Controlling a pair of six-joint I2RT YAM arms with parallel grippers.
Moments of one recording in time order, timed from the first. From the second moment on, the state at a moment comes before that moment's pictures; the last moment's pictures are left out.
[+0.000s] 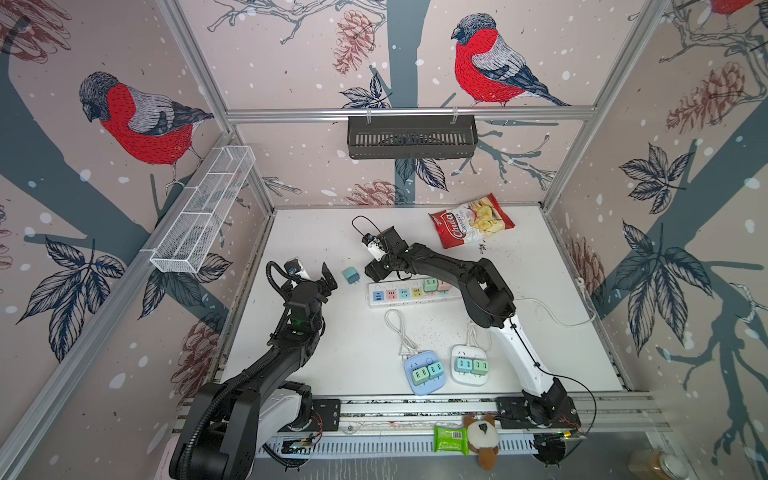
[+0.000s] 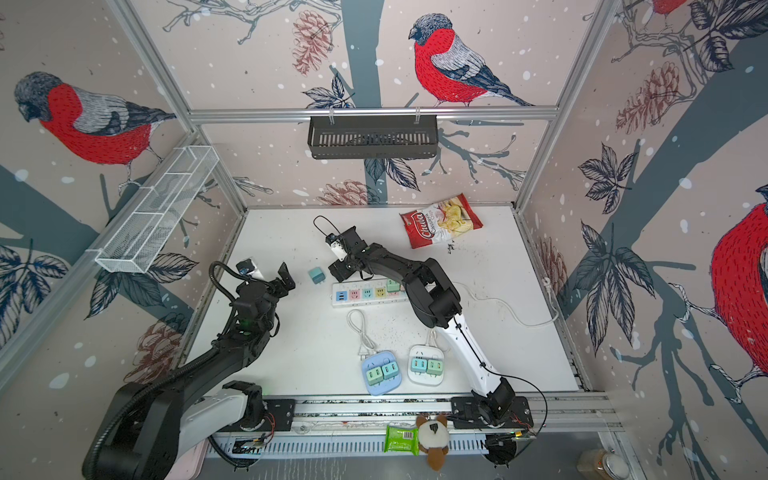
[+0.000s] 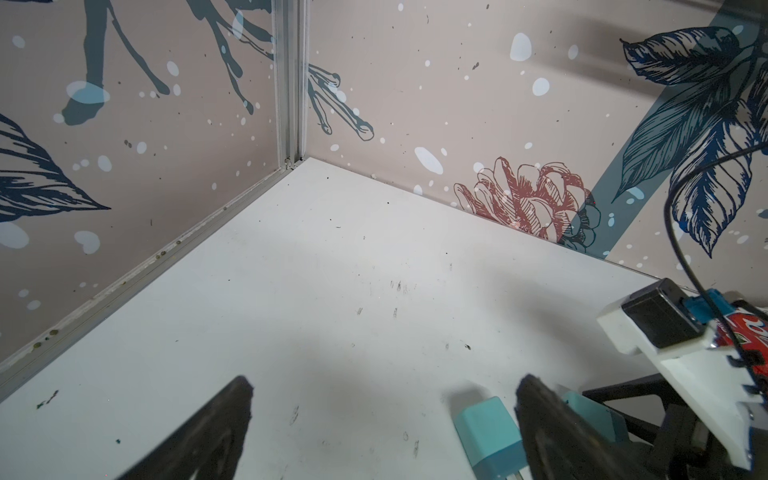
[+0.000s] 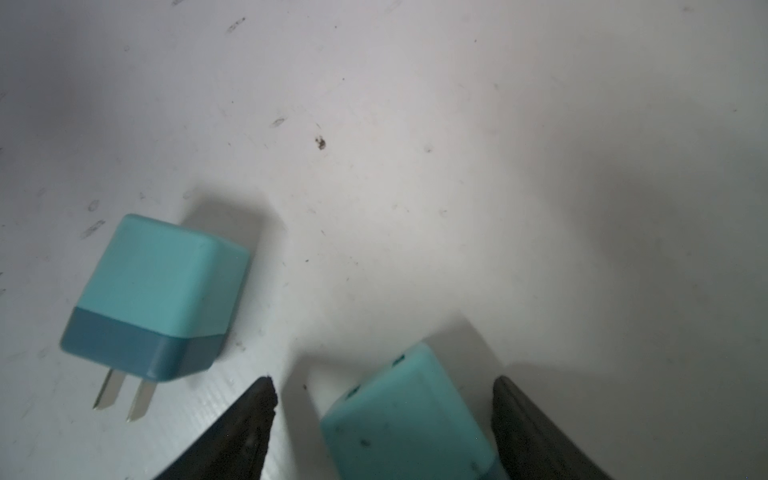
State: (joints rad) left arm -0.20 1.08 0.29 0.56 -0.41 -0.32; right arm 0.78 2.45 1.95 -0.35 -0.16 -0.08
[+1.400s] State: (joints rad) left arm -0.20 1.08 0.28 0.60 -0.37 -0.33; right arm 0.78 1.98 1.42 -0.02 -0.07 -0.04
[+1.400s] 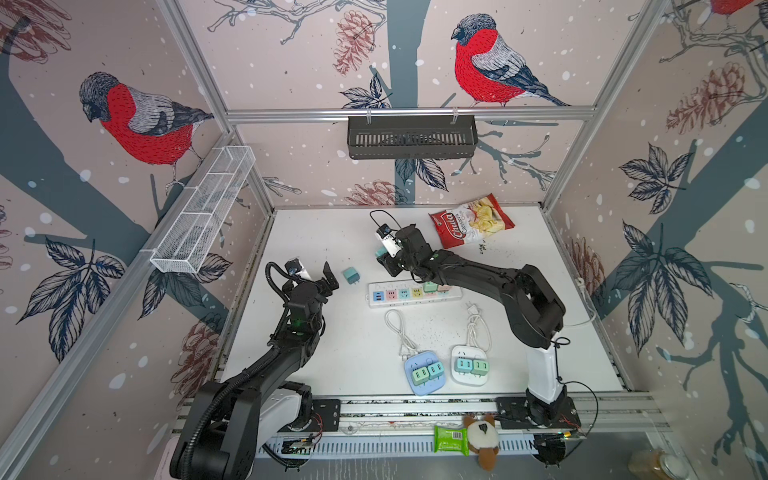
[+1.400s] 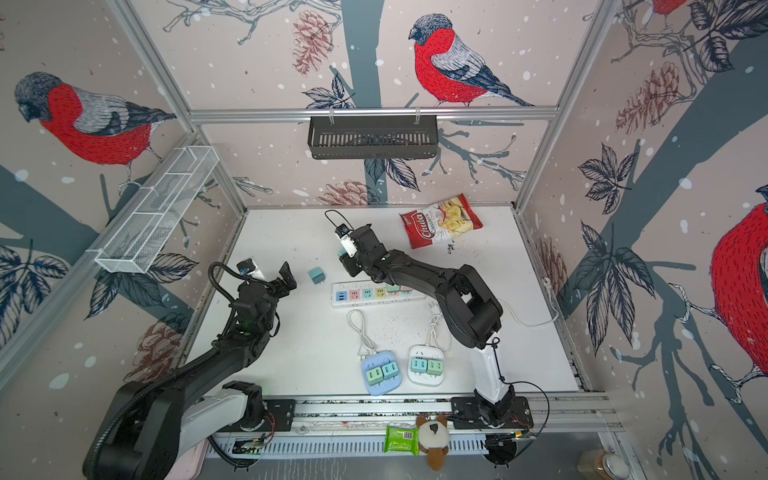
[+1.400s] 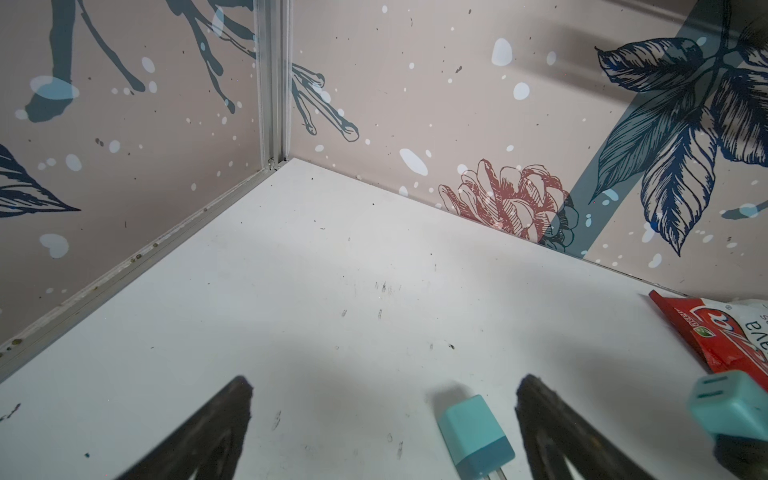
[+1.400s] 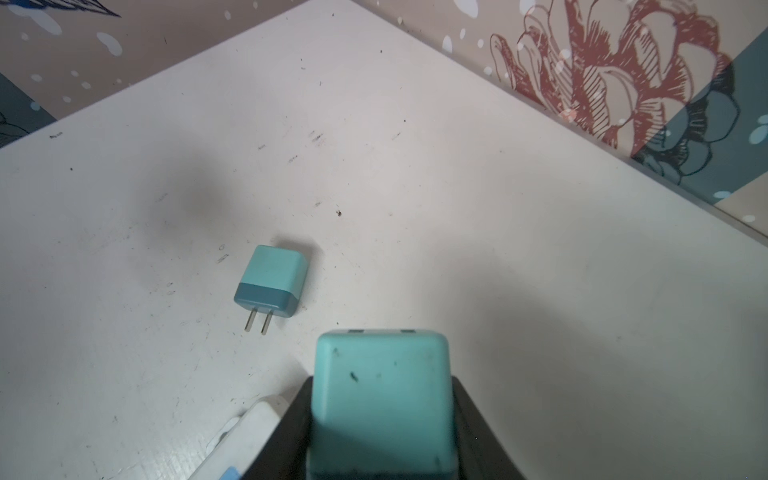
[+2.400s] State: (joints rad) left arm -0.34 0.55 0.45 0.19 0.24 -0.39; right arm 0.75 1.28 0.55 0.68 -0.12 -0.18
